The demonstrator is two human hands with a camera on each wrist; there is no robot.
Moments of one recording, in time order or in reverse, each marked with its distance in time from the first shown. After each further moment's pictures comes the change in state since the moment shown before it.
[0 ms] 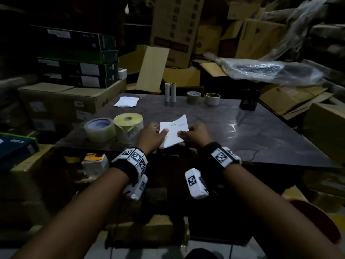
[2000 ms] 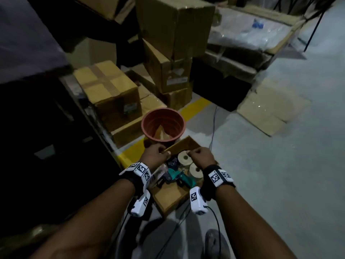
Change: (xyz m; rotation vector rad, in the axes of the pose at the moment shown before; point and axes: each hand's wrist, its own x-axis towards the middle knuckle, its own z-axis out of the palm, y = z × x) left_hand -0.240 0.188 0.640 0.158 -1.031 0.178; right_hand -0.220 0.503 -0.479 -0.143 0.631 0.787
